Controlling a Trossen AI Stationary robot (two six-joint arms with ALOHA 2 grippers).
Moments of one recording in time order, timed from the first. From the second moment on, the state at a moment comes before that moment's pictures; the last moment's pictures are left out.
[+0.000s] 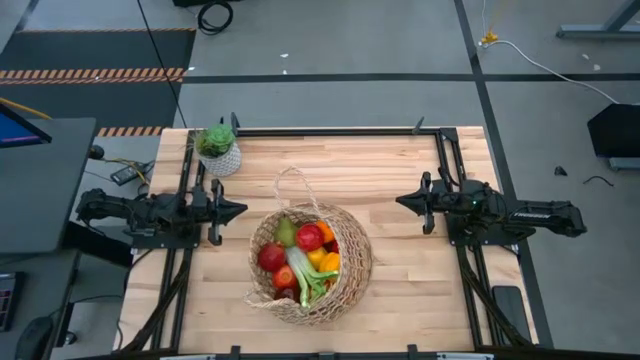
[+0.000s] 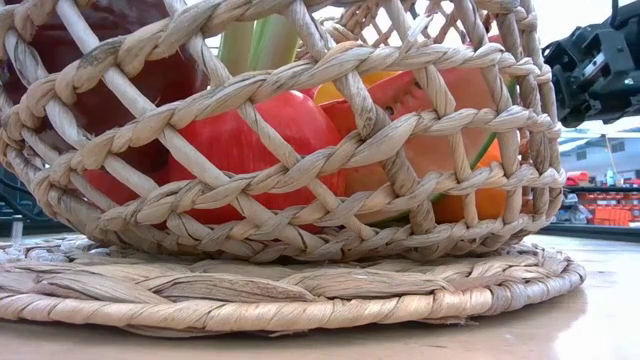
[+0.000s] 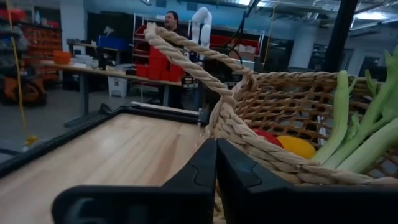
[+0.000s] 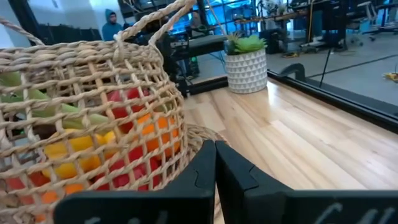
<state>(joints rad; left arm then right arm) -0.20 0.01 0.01 0.13 -0.34 -0.11 -0.13 0.06 0.01 0.01 0.00 0.21</state>
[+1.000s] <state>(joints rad) -0.20 0.01 0.01 0.13 -0.34 -0.12 -0.13 0.06 0.01 0.02 0.00 0.20</state>
